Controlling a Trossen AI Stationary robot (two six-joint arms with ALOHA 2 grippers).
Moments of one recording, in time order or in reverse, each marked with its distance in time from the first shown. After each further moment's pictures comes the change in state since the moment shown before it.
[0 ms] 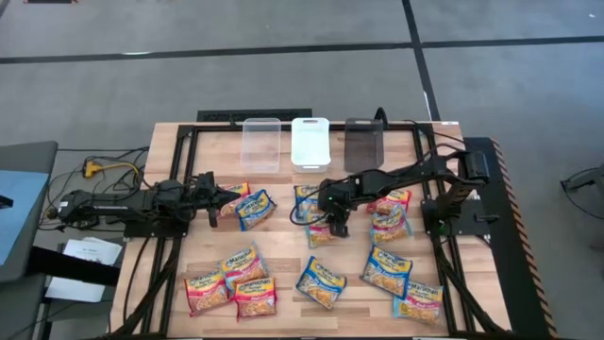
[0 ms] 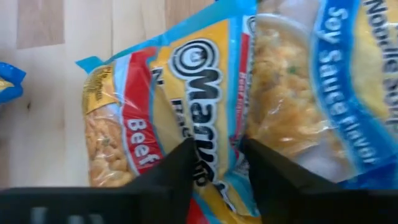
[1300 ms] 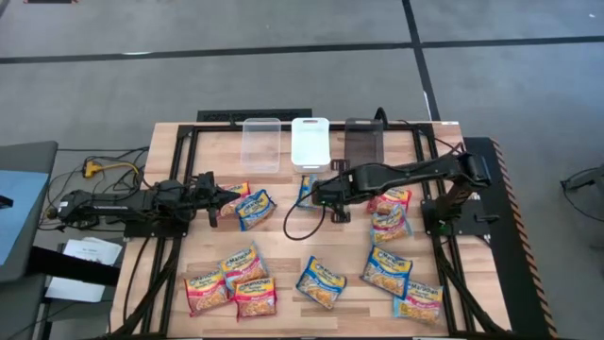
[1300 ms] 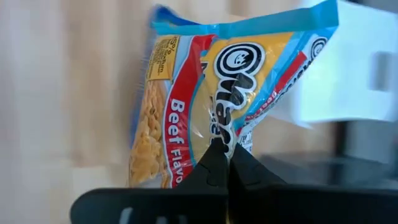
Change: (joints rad) left arm 0.000 0.000 0.000 0.000 -0.002 0.000; right arm 0.107 0.002 0.470 -0.625 0.559 -0.117
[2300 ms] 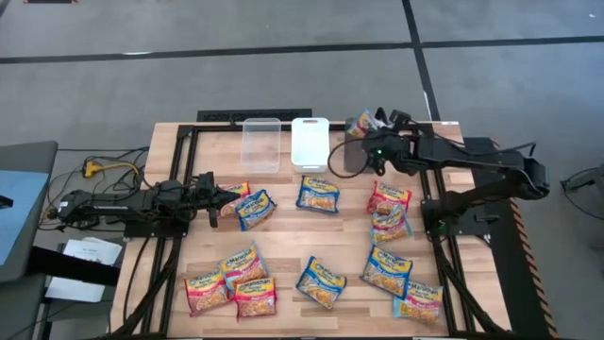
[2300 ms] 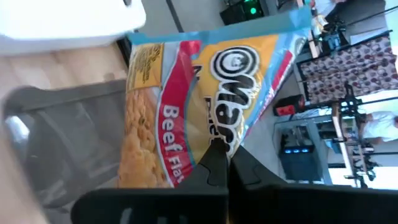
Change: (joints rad) left arm 0.000 0.000 0.000 -0.018 0.000 0.000; right arm -0.363 -0.549 -0.492 0.393 0.441 -0.310
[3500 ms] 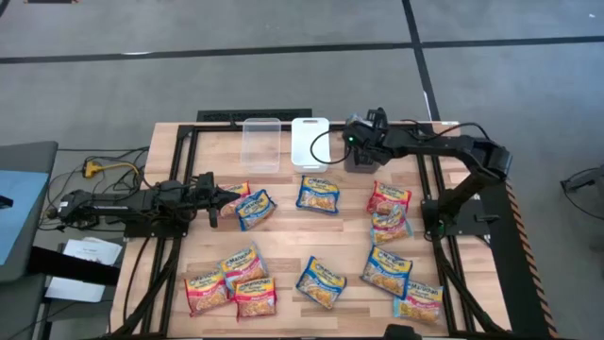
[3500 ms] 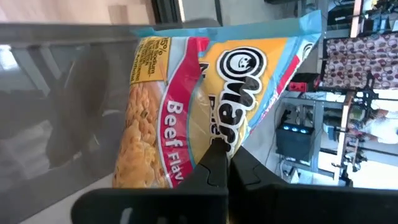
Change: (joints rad) left arm 0.000 0.000 0.000 -0.001 0.000 0.000; right arm -0.204 0.376 -0.005 0.205 -0.087 -0.199
